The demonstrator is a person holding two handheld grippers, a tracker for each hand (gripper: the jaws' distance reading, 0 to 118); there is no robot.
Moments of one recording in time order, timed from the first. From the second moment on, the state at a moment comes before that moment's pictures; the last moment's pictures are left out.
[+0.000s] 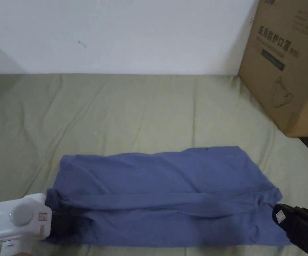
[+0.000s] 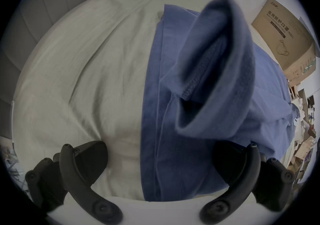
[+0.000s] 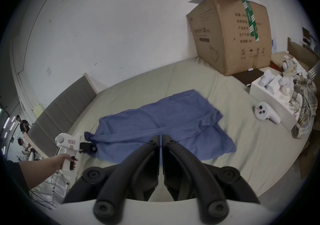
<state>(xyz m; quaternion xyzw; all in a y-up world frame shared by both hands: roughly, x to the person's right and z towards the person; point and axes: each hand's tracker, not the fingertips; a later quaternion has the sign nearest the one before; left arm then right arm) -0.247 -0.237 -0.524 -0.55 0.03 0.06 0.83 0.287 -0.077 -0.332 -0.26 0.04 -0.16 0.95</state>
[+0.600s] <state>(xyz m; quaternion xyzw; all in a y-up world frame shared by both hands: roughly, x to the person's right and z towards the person) -0.209 -0.132 -0.482 -0.49 -0.06 0.00 0.87 0.403 -0.196 -0.478 -0.51 -0.08 -0.22 0.83</state>
